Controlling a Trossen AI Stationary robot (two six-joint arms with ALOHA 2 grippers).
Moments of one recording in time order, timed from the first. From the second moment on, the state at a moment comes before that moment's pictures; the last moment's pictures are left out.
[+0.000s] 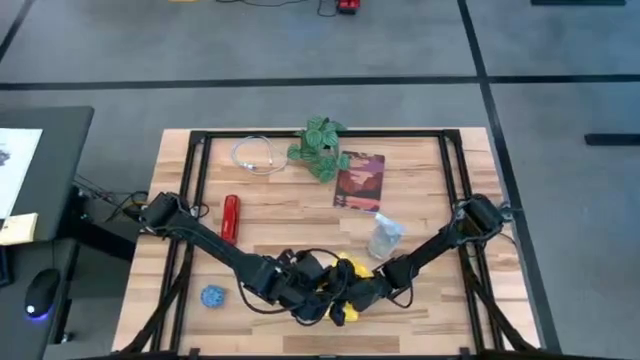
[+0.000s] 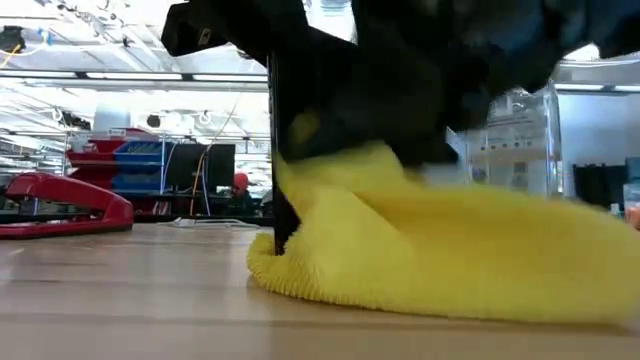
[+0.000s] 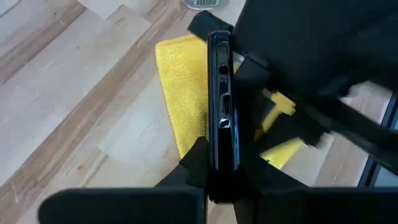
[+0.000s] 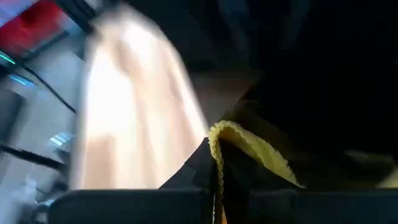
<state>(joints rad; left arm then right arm) -0.54 1.91 1.56 -0.77 -0.46 -1.10 0.52 2.02 1.07 0.19 0.44 0.86</state>
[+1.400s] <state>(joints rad) -0.49 1.56 1.57 -1.16 -0.22 -0.66 0.71 1.40 1.07 -0.43 0.55 0.96</state>
